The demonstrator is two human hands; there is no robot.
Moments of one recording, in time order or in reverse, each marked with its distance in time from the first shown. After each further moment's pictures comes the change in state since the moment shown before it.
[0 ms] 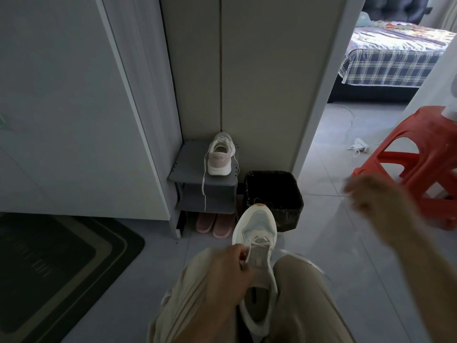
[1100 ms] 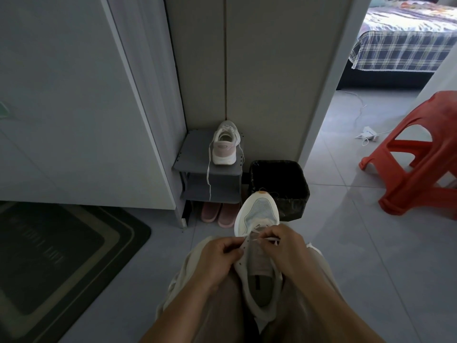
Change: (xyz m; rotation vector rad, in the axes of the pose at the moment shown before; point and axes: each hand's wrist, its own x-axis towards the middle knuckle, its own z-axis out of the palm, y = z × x) left_hand 0.011 -0.041 0.003 -0.637 -0.101 -0.251; right_hand -0.065 0.063 0.135 -0.426 -0.268 0.036
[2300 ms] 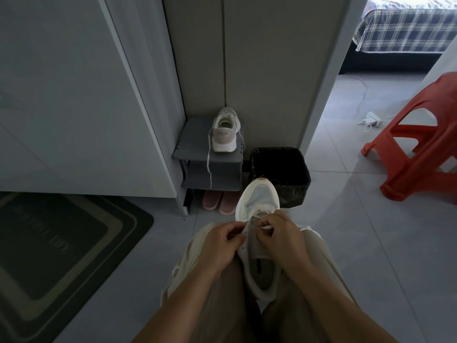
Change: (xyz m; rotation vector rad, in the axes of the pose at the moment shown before) left_hand -0.007 0.004 0.005 0.120 0.034 0.054; right_hand -0.006 0.008 0.021 -0.135 0.113 -0.090
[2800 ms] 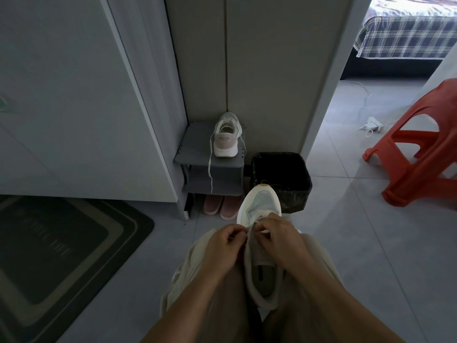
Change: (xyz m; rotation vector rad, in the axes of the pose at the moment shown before) left_hand 0.006 -0.002 0.003 0.086 0.060 0.021; right_hand 0.012 -0.005 -0.010 -0.051 -0.140 -0.151
